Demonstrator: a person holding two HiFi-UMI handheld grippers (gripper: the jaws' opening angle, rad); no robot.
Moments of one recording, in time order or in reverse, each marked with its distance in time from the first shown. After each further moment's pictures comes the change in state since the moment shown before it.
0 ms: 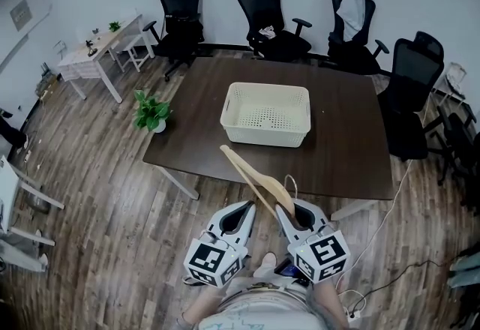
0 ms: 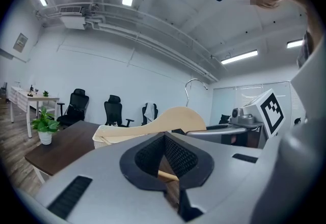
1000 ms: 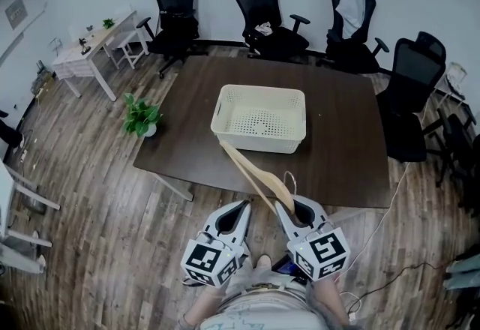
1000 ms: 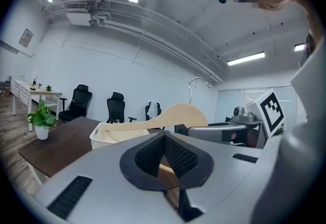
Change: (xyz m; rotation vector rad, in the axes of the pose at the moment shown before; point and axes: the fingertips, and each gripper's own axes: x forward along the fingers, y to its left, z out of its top) left arm 0.048 0.025 -0.002 -0.050 0.004 0.033; right arm 0.030 -0.050 0.009 -0.018 0.010 -0.005
